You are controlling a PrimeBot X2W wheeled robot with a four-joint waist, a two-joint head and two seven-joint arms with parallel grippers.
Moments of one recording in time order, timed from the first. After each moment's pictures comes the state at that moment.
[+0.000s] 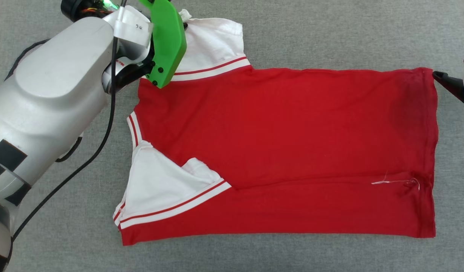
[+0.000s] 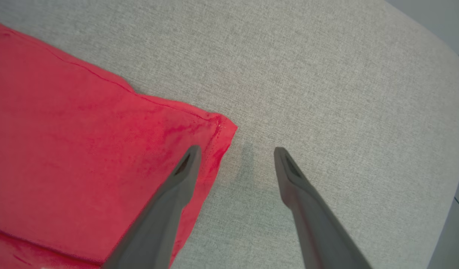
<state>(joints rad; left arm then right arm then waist) -1.38 0.51 -1.24 0.54 -1.02 -0.13 0.43 -0.80 -0.75 0.43 0.17 0.70 0.13 0.86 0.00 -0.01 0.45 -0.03</state>
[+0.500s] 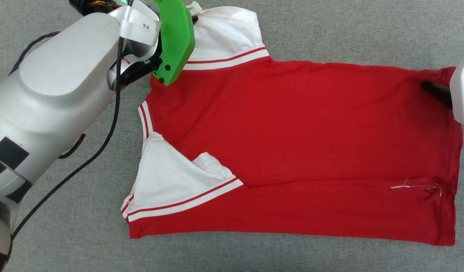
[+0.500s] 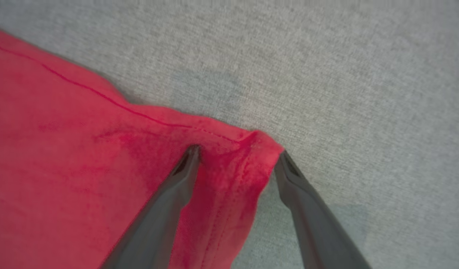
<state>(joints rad) -1.40 0.50 -1.26 0.51 -1.02 -0.13 0.40 -0.84 -0.71 0.55 0.37 0.75 0.13 0.80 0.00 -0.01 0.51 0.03</state>
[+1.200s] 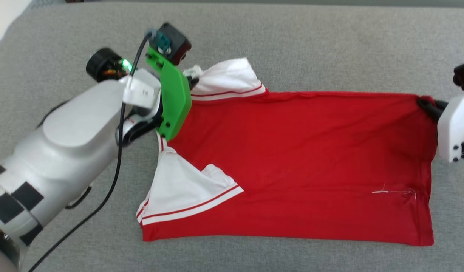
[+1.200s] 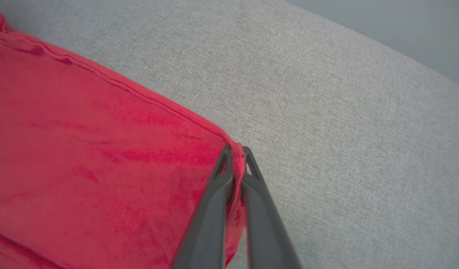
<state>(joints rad) -1.20 0.52 -1.27 0.49 -1.04 -0.13 0.30 -0.74 -0.75 0.69 0.41 0.81 0.13 0.33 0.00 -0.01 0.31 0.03</state>
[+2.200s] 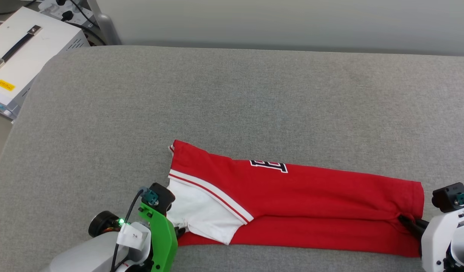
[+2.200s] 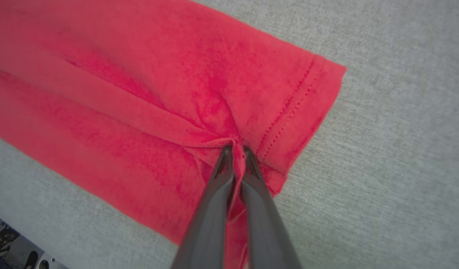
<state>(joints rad) -0.61 0.69 -1.28 0.23 -1.09 0.02 0.25 -0.17 -0.71 0.55 0.29 0.79 0.13 0.22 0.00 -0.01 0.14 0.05</state>
